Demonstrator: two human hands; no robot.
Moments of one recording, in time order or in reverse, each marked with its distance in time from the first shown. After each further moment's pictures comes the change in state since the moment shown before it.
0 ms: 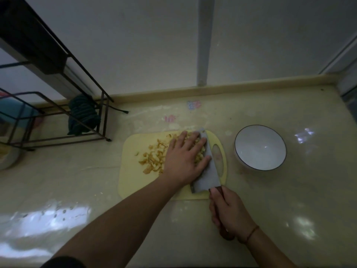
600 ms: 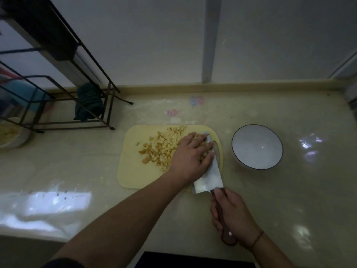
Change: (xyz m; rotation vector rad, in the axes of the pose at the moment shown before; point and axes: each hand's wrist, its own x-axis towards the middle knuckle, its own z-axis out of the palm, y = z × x) left_hand -0.006 0.032 0.004 -0.165 0.058 0.008; right_hand -0.020 -0.007 -0.027 0.219 -0.130 0.112
